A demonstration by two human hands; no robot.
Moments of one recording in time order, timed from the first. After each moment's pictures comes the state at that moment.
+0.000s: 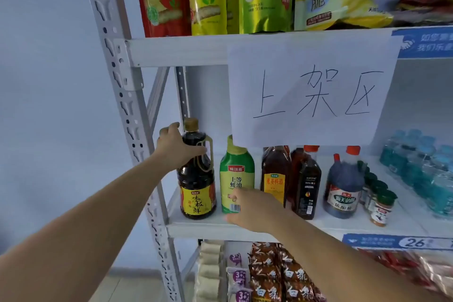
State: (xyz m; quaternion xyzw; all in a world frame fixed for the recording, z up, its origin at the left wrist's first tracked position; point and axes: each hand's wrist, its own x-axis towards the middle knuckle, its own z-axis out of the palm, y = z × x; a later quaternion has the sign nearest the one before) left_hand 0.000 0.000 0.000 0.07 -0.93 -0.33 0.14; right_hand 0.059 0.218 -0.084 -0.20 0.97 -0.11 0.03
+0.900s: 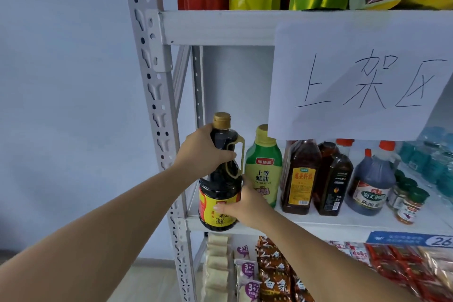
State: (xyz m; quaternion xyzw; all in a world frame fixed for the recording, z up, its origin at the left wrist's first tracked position) left_hand 0.017 -0.015 -0.026 -0.05 -0.91 -0.37 0.16; right_hand 0.043 0.136 -0.121 -0.08 0.88 -0.46 0.08
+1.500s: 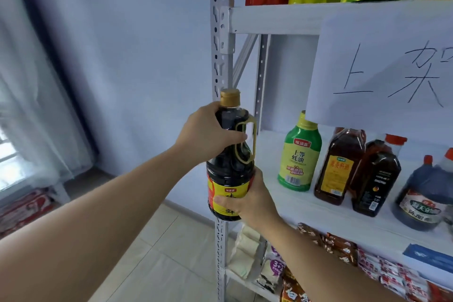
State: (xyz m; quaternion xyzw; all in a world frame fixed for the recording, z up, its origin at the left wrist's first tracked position) left_hand 0.175 -0.018 0.011 0.10 -0.89 -0.38 0.24; right_hand 0.137 0.124 -0.140 -0.25 0.77 -0.58 0.07
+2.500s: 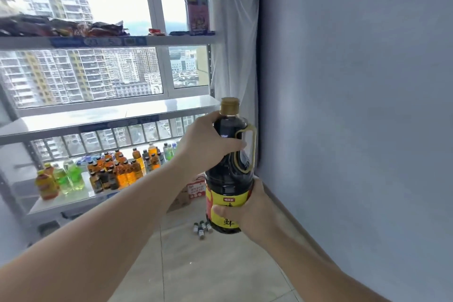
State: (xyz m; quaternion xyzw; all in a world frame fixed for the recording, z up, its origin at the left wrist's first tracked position) left_hand 0.444 -0.460 0.031 0.40 -0.79 -0.24 0.39; right_hand 0.328 -0.383 -0.113 -0.49 0.62 -0.54 0.28
